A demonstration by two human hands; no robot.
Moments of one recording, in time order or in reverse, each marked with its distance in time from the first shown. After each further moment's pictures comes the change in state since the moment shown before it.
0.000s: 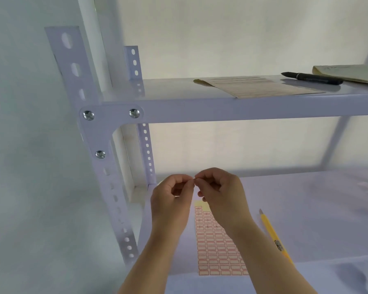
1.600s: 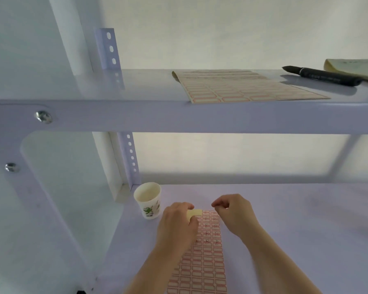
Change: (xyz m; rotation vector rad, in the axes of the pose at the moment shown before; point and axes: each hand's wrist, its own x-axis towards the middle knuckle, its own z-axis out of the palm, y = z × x) left_hand 0.019 -0.095 0.087 0.712 -0.267 0.040; right_hand 0.077 0.132 -0.061 -0.511 -0.229 0.220
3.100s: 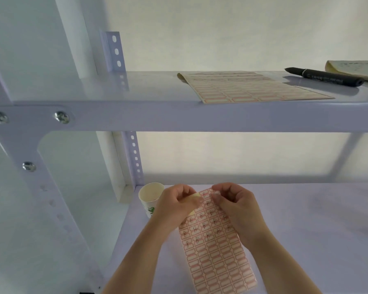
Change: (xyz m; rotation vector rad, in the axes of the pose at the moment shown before) left_hand 0.017 0.014 -0.056 -0.598 -0.154 -0.121; right_hand -0.037 -0.035 -0.014 0.783 0.021 -0.038
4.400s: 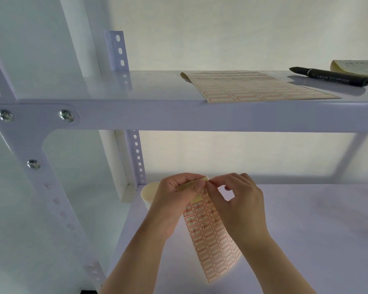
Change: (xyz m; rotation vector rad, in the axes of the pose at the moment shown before) left_hand -0.018 0.038 -0.009 -0.360 -0.002 0.084; right_hand -0.017 -0.034 0.023 -0.682 0.274 -0.668
